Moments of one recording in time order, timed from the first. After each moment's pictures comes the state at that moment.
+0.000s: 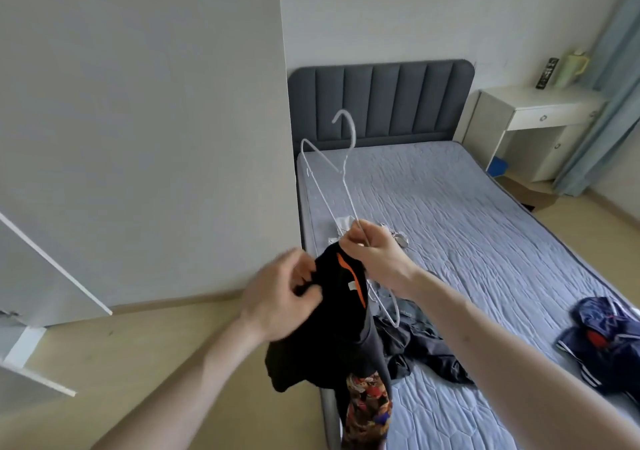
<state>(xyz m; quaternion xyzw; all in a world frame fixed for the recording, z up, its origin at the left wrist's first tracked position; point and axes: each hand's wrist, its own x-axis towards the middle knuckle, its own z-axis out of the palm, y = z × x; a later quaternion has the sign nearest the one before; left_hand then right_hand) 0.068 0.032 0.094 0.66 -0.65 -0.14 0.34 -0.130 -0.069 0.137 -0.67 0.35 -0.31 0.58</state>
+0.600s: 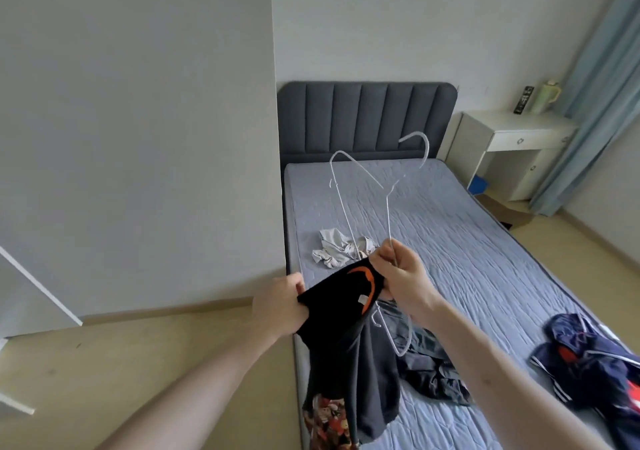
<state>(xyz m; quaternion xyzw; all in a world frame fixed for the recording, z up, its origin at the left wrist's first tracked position) 0.041 -0.019 0.051 0.75 -0.60 -0.17 0.20 -0.190 -0.067 0.133 -0.60 0.41 -0.39 0.57</state>
